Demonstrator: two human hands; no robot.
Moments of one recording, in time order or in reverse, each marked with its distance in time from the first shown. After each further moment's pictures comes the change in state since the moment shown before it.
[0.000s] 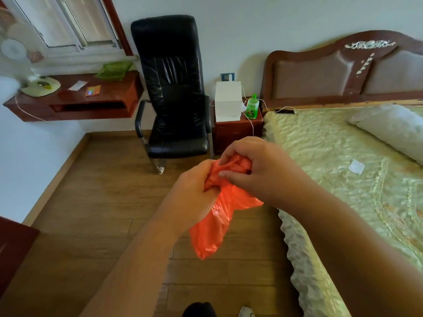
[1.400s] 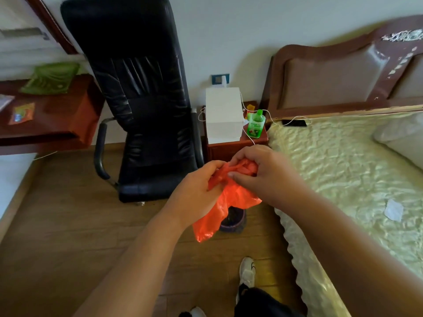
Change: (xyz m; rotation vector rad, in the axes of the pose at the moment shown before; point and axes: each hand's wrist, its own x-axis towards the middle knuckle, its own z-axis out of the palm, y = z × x) left_hand 0.489 -0.163 -0.086 0.000 -0.131 -0.125; right_hand 0.435 0.257 0.011 0.036 0.028 0.269
